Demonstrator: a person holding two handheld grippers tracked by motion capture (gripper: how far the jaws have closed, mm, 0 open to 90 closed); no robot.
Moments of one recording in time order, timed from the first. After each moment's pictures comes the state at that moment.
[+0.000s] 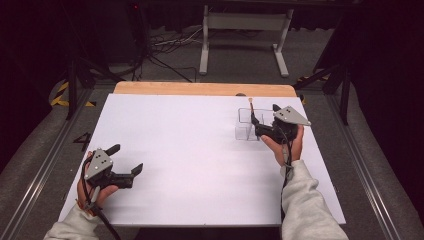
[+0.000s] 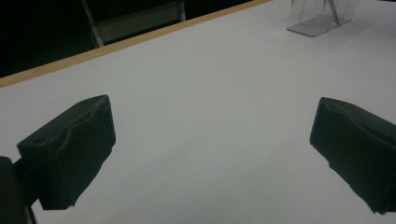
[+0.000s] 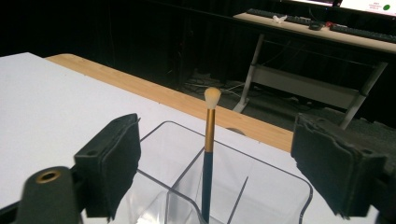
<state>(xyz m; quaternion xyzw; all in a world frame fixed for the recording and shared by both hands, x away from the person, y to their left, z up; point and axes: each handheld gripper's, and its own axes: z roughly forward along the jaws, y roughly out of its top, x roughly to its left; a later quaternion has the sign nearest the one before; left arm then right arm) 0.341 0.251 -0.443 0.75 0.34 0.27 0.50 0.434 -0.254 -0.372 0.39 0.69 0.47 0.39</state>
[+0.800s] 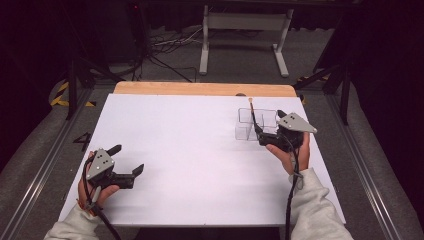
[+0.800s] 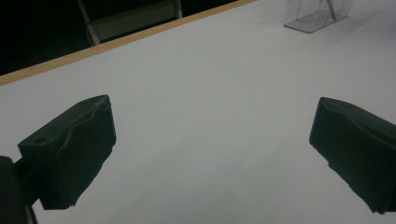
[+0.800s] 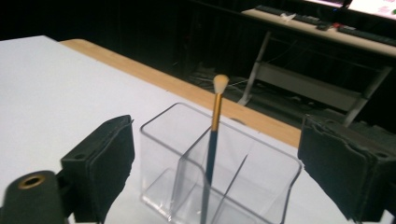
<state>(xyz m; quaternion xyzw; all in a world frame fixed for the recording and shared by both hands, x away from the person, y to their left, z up) 0.342 0.249 -0.443 0.76 0.33 0.27 0.50 0.407 -0.261 -0.367 0.37 0.71 0.46 0.38</state>
